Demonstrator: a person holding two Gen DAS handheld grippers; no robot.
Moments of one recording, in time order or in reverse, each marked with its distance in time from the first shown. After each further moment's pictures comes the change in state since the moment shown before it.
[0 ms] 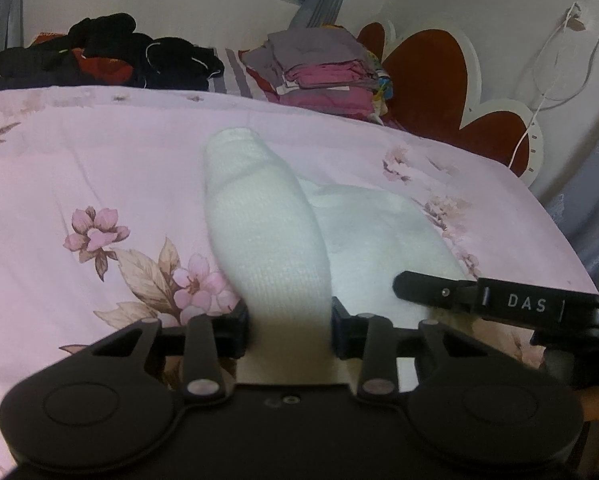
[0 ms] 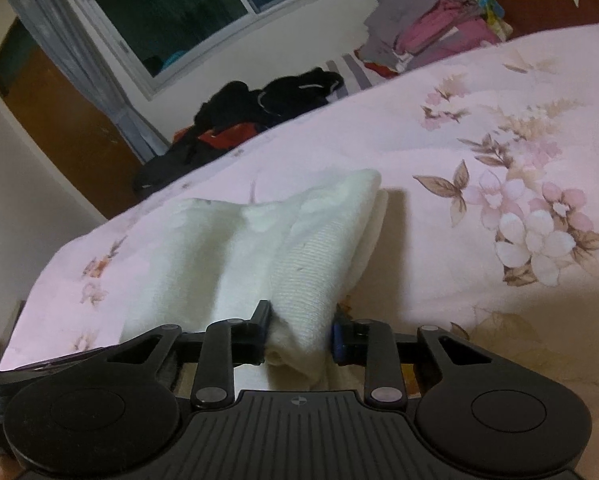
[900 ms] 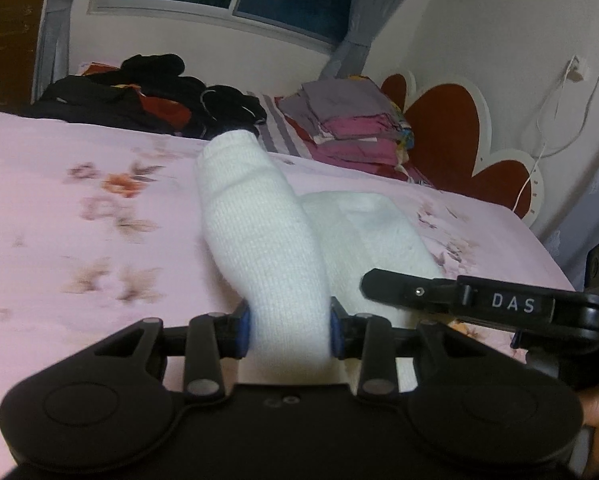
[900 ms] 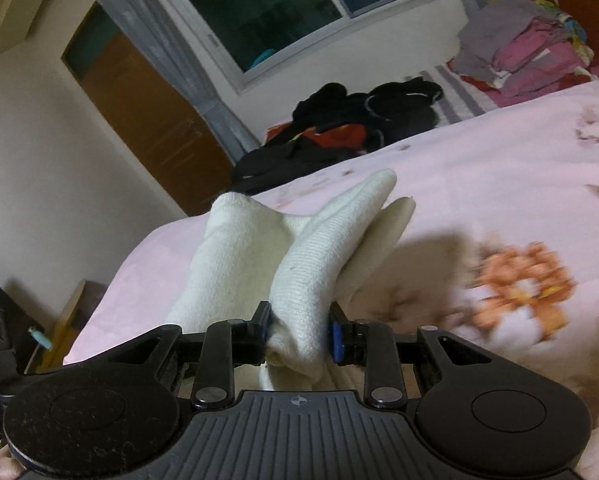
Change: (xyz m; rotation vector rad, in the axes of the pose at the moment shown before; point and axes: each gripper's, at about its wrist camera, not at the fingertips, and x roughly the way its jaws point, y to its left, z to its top) left arm -0.158 0.113 -0.012 -0.031 -0.120 0.033; right arm 0.007 0.189 -0.047 -0.084 -0.013 0.177
